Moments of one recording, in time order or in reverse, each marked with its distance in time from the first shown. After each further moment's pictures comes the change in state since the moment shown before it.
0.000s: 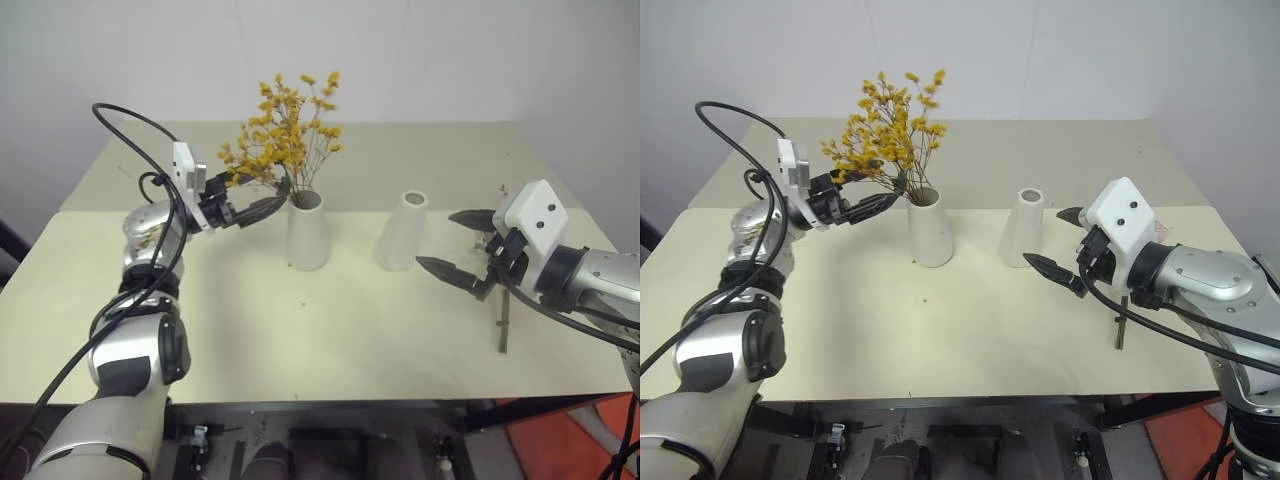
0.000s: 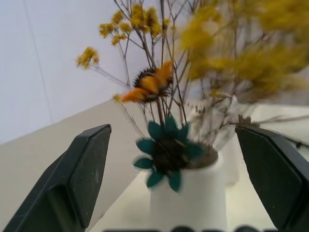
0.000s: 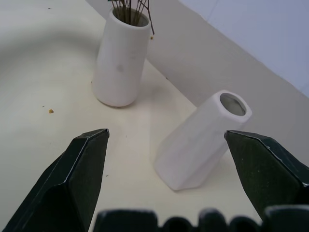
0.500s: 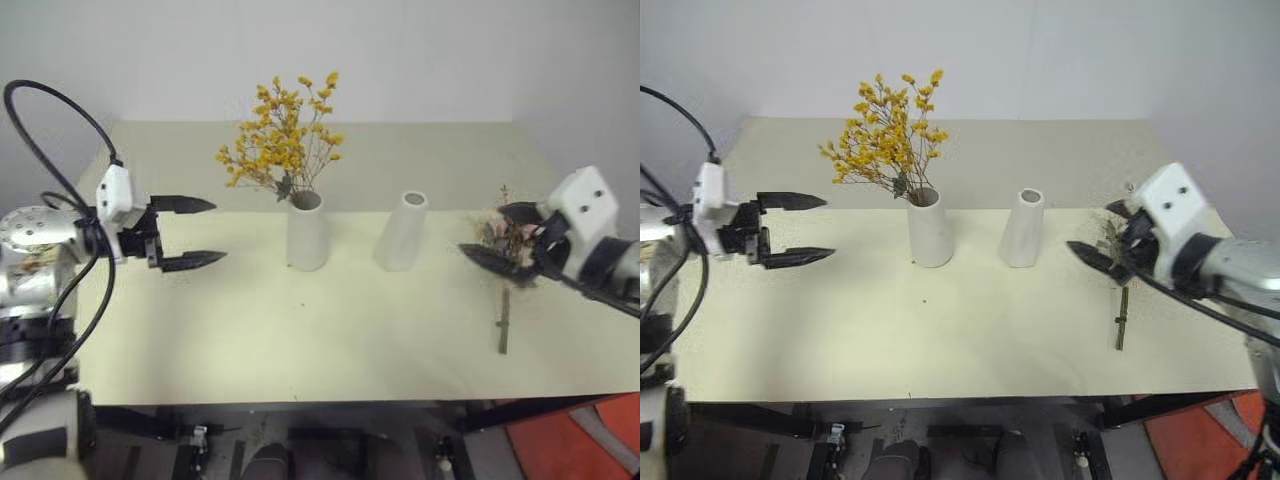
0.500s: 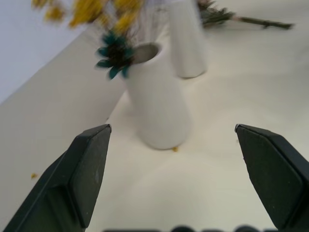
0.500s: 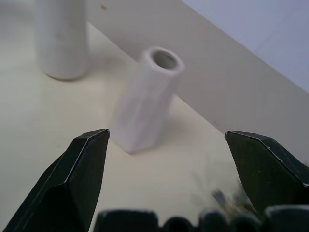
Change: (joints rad) left arm 0.475 0.365 -0.035 -0.897 -0.158 0.361 -0.076; right arm 0.093 -0.132 -0.174 0.101 -0.013 0.071 0.032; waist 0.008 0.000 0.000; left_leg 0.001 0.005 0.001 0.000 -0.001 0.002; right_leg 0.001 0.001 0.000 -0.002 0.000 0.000
